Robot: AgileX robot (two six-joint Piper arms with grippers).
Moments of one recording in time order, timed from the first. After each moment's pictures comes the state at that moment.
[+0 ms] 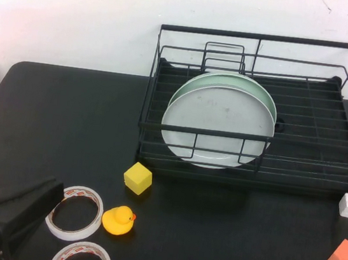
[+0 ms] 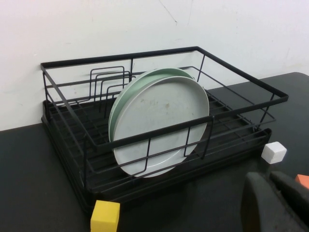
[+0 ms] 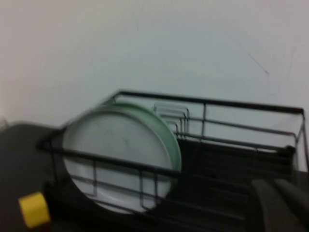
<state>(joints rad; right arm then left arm) 0.22 0.40 -0.25 1.48 0.13 -1.48 -1.53 0.56 -0.48 1.37 0.92 -1.62</state>
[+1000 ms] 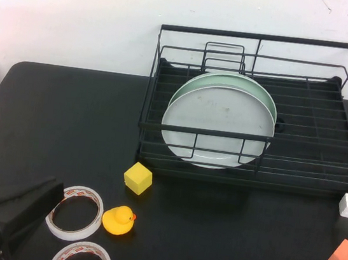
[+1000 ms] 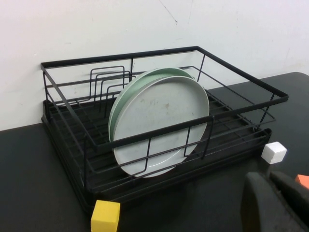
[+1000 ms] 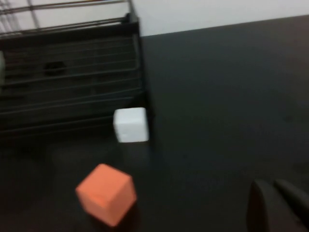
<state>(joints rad) -0.08 -0.01 0.02 -0.07 0.39 0.16 -1.53 0.56 -0.48 1.37 0.92 -1.62</state>
